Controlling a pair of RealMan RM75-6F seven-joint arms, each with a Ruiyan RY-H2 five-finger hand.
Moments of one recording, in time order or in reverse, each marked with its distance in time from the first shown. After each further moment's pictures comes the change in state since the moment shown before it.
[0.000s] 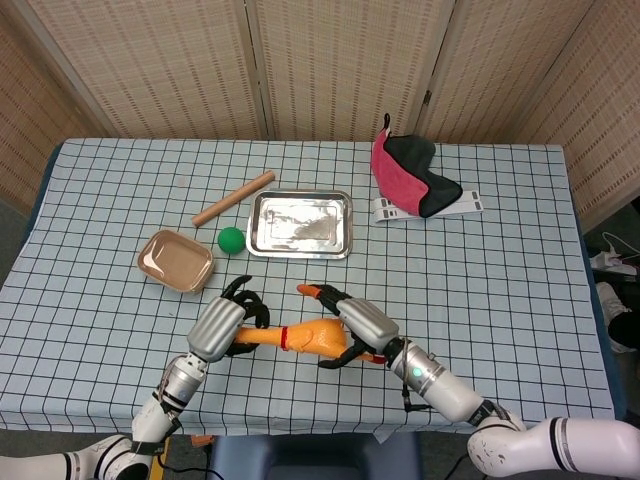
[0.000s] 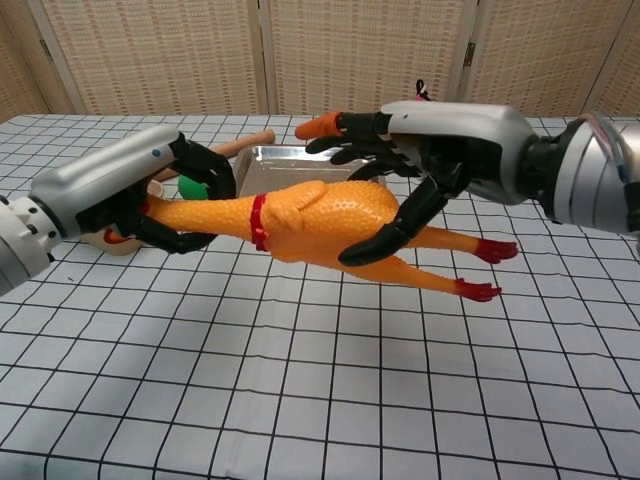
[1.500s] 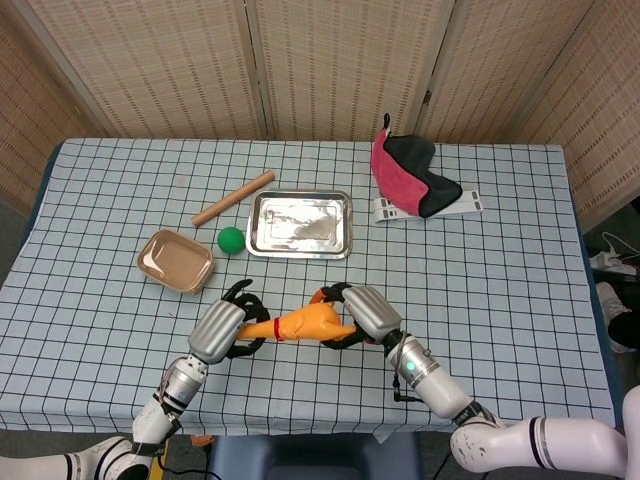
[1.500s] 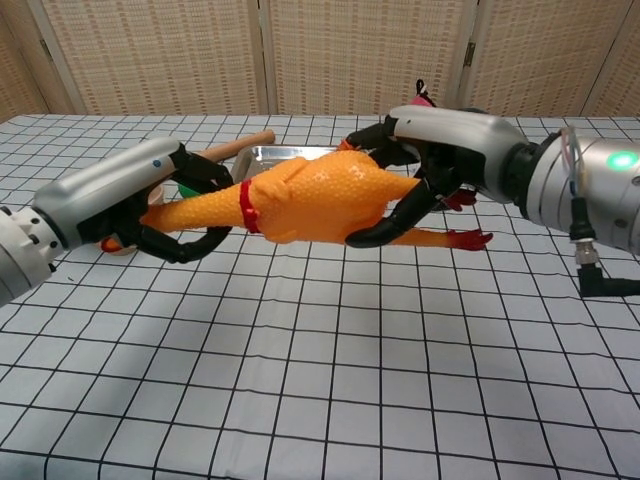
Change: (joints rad) left arm 0.003 -0.011 0.009 0.014 -0.004 -0.012 -0.040; right arm 0.003 -0.092 0.008 0.057 0.117 0.105 -0.222
